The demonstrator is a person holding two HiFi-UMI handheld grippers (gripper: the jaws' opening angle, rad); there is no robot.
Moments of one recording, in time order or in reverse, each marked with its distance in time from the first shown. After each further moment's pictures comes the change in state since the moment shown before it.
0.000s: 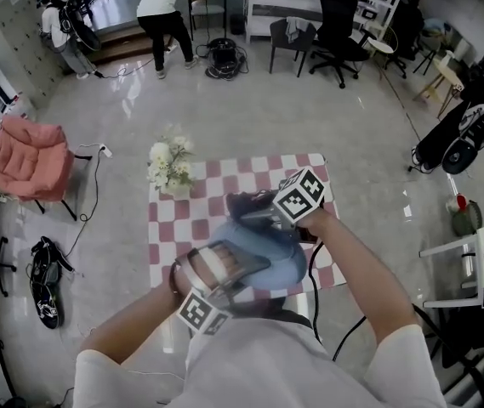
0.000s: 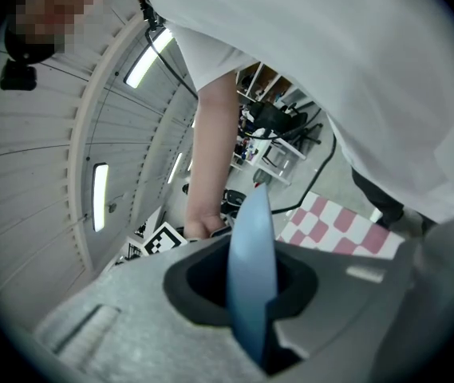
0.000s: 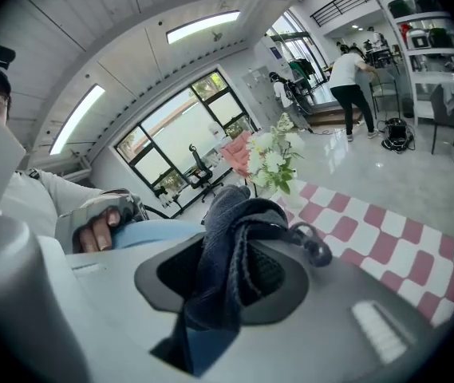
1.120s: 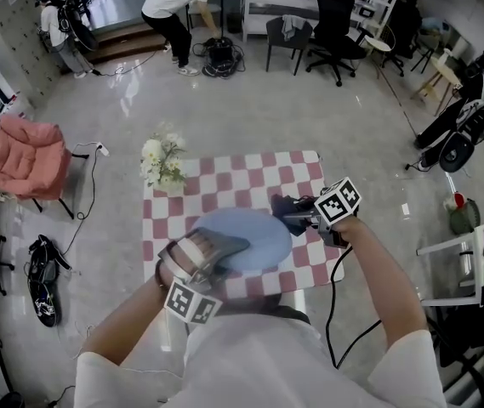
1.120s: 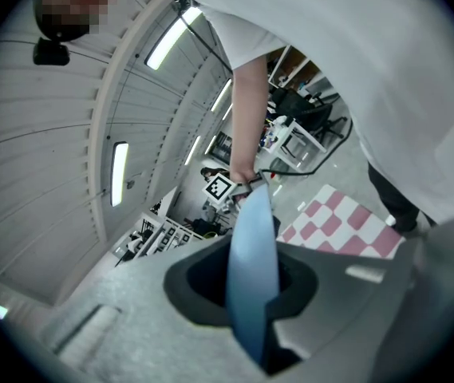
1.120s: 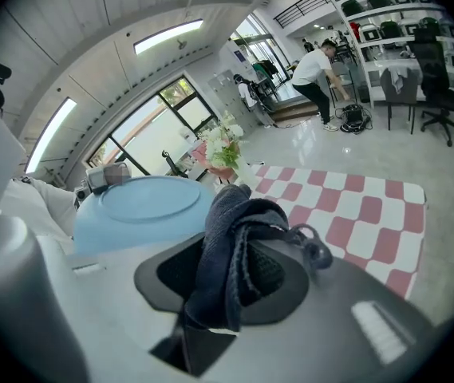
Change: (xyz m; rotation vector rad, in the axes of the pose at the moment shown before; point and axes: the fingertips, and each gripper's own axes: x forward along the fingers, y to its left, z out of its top) left arm -0.001 0.022 -0.032 -0.133 0.113 0.098; right arm -0.096 -0.064 -0.095 0.176 -0.031 -0.151
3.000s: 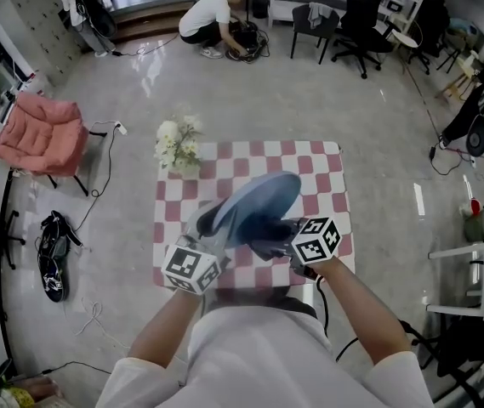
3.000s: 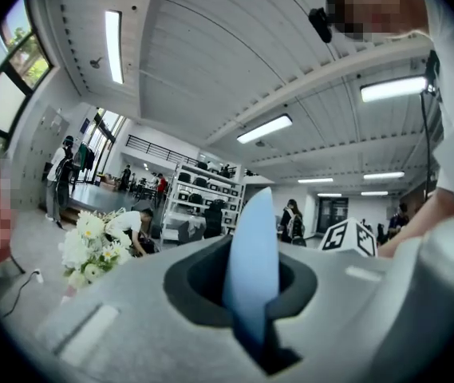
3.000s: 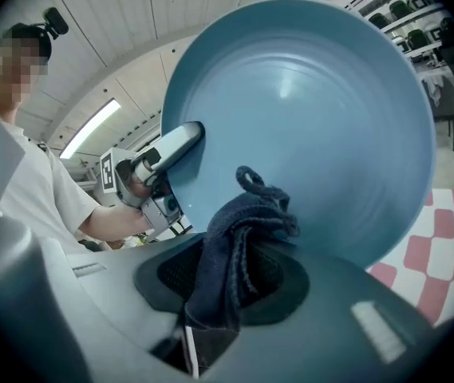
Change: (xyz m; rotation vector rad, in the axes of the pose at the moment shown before) left arm -0.013 0.048 -0.097 -1.299 -0.070 0.459; right arm 0.092 0.109 -0.017 -0.180 -0.180 0.196
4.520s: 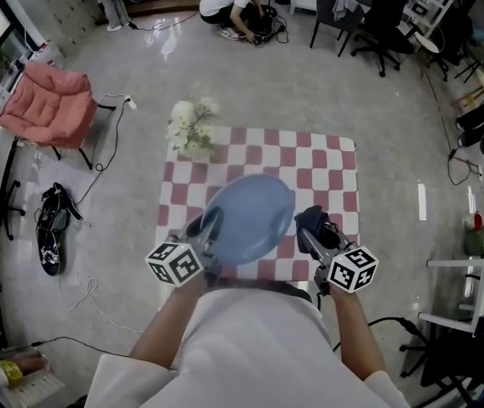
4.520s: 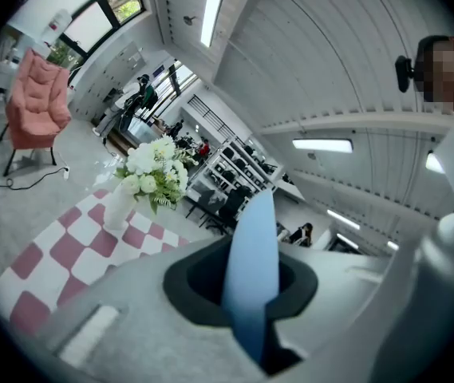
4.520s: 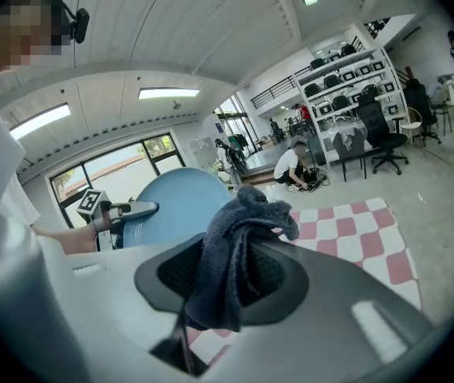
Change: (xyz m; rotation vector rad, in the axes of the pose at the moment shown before) left arm -0.051 0.067 -0.079 -0.538 0.081 0.142; right arm -0.091 -0.054 -0.015 0.069 -0.328 -0.503
